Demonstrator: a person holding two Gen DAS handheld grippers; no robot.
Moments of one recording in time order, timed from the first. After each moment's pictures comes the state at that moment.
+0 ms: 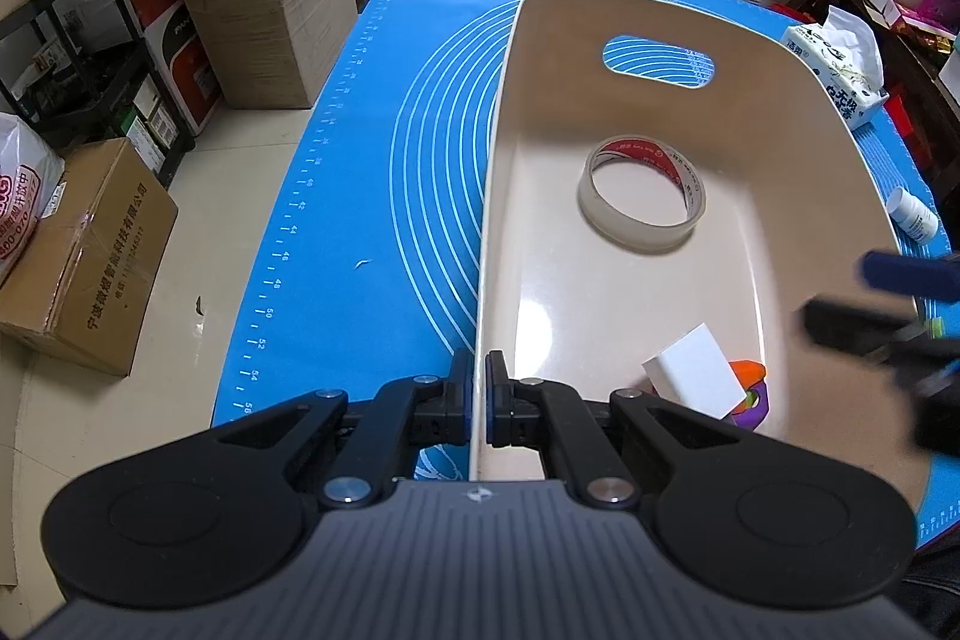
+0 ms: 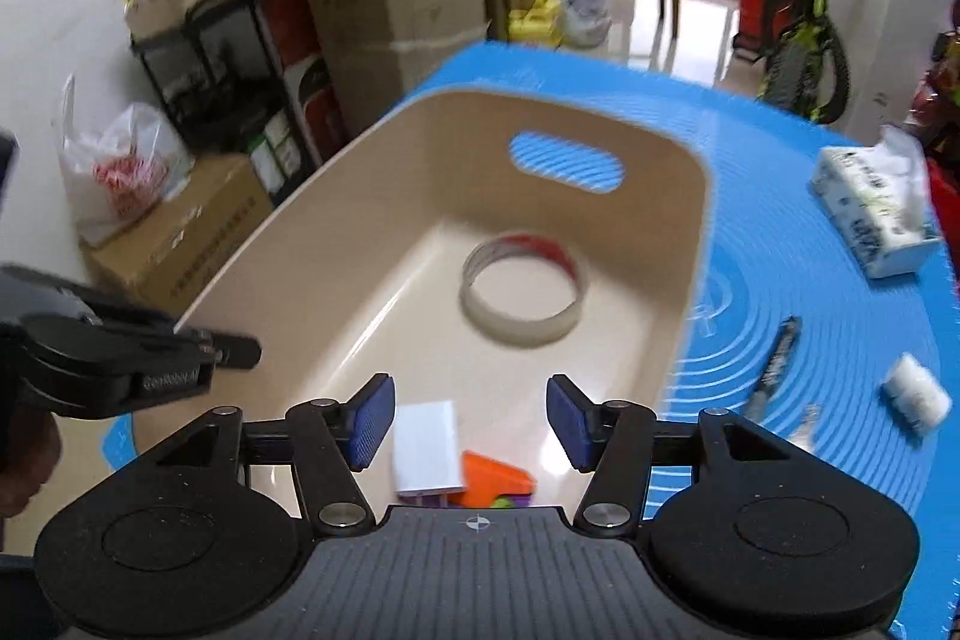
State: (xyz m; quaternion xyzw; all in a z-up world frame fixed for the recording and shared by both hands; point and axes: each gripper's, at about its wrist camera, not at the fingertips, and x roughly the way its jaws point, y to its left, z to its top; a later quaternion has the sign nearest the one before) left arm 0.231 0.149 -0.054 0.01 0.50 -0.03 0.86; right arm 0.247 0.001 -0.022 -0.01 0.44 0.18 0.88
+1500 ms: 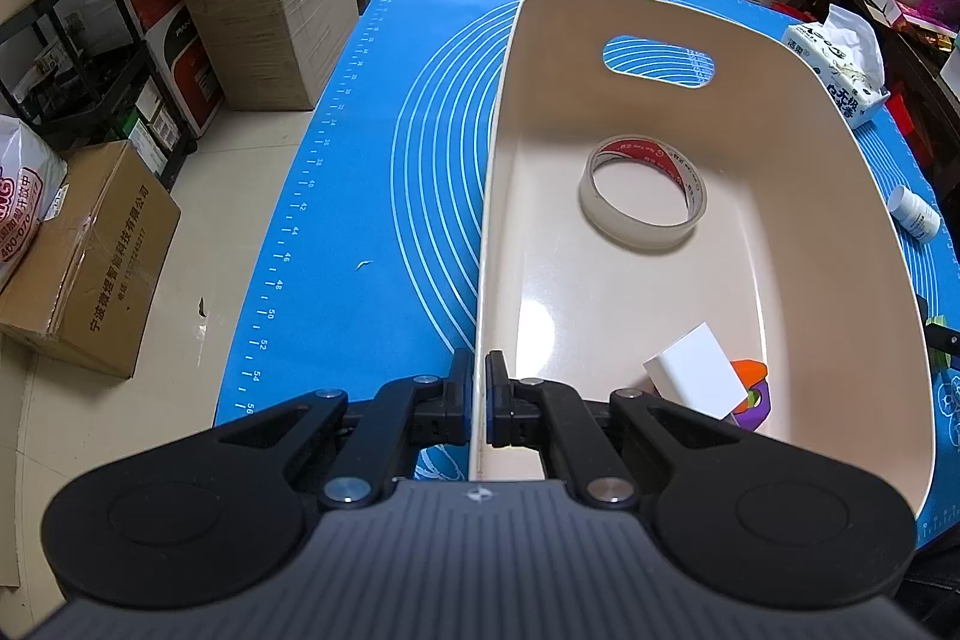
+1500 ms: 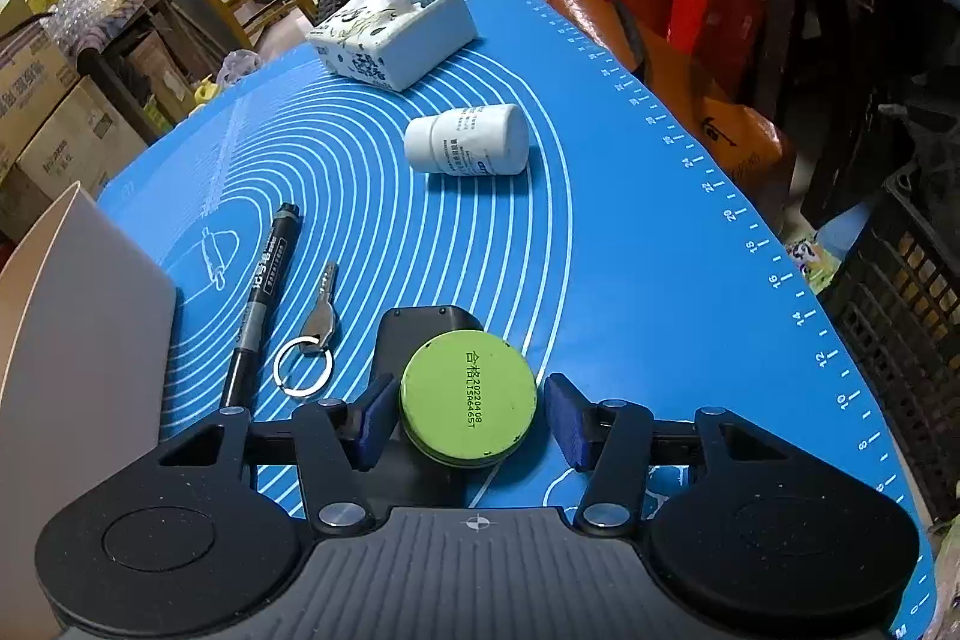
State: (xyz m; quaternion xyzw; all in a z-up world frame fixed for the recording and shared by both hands) left arm 0.230 0.147 -0.053 0.01 0.50 -0.03 0.86; right arm 0.218 -0.233 -0.141 0.23 0.44 -0.09 0.86
